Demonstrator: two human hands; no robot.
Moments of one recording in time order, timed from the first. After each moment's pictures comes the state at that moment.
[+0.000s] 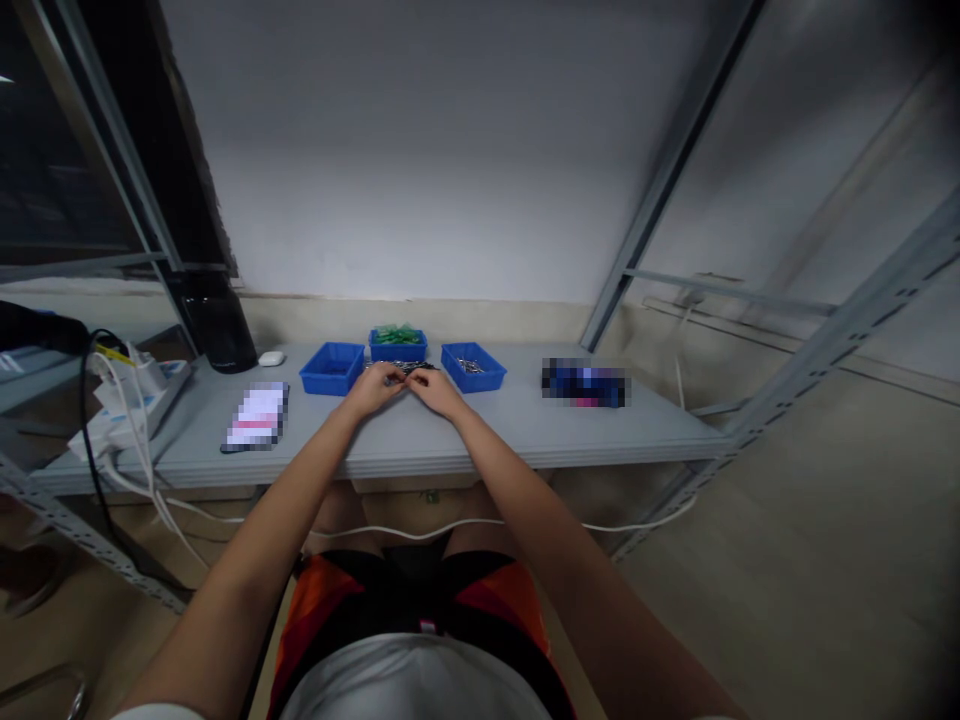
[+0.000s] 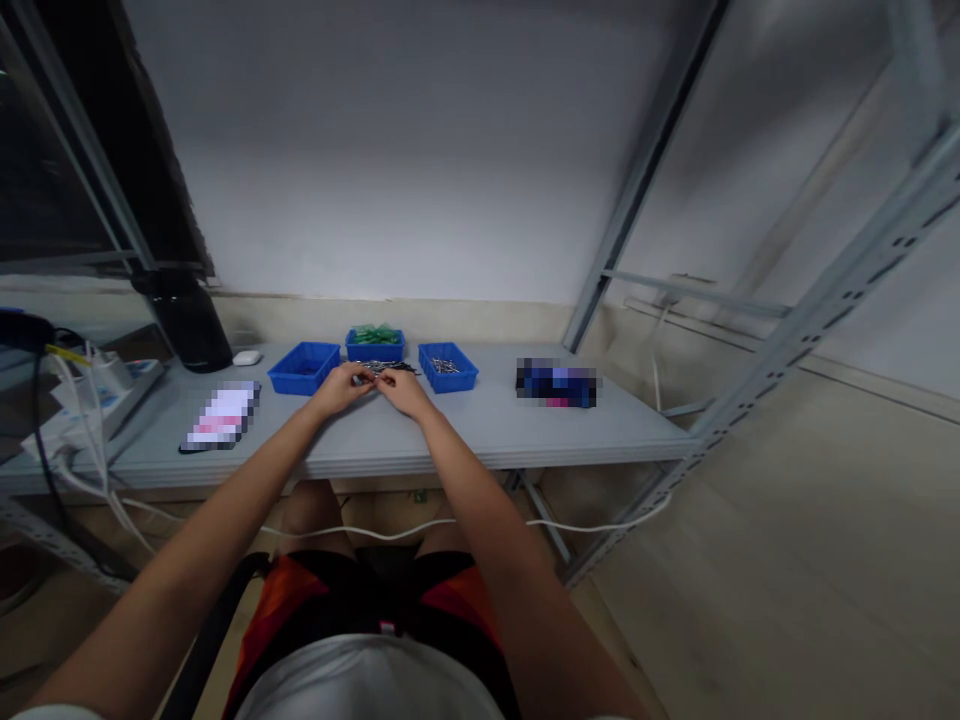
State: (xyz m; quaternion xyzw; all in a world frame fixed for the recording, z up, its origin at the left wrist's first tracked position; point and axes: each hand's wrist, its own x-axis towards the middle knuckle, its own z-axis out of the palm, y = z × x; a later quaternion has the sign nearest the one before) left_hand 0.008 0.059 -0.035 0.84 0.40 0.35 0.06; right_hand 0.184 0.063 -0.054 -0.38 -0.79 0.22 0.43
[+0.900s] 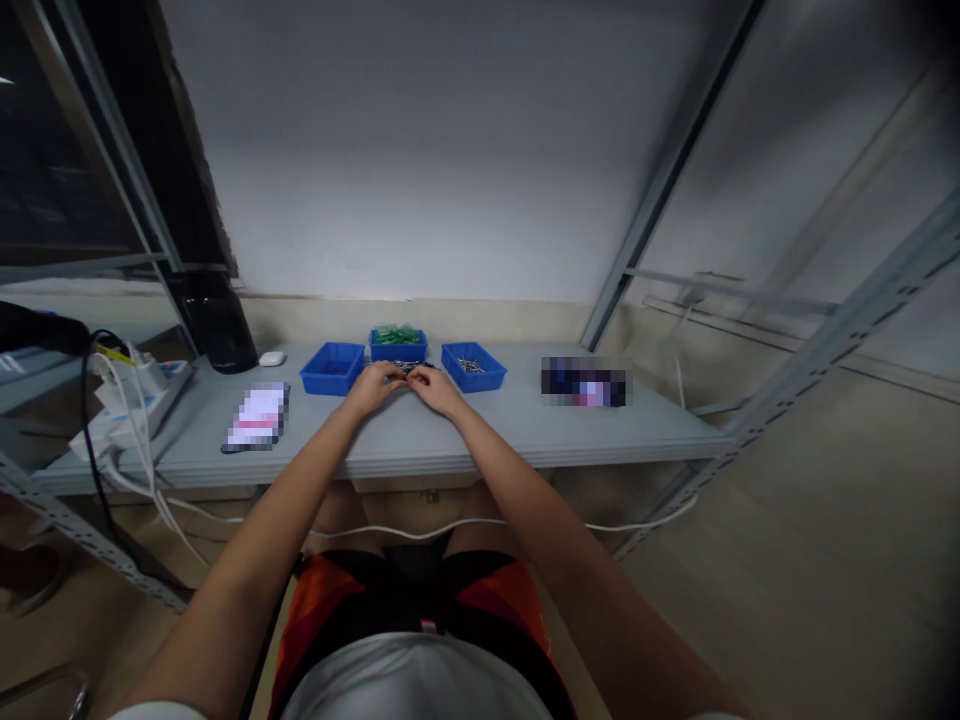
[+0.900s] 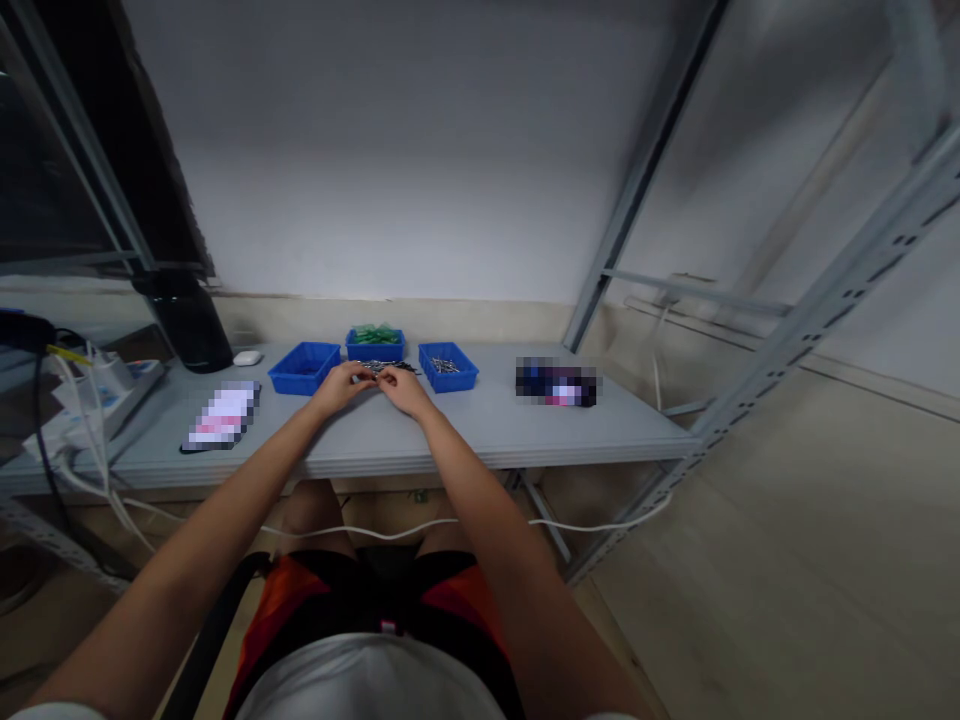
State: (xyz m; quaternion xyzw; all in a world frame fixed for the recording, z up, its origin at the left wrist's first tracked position) left_hand 0.006 0.059 -0.034 0.84 0.40 0.36 0.05; right_hand 0.183 0.061 -0.052 -0.37 -0.78 0.25 0.44
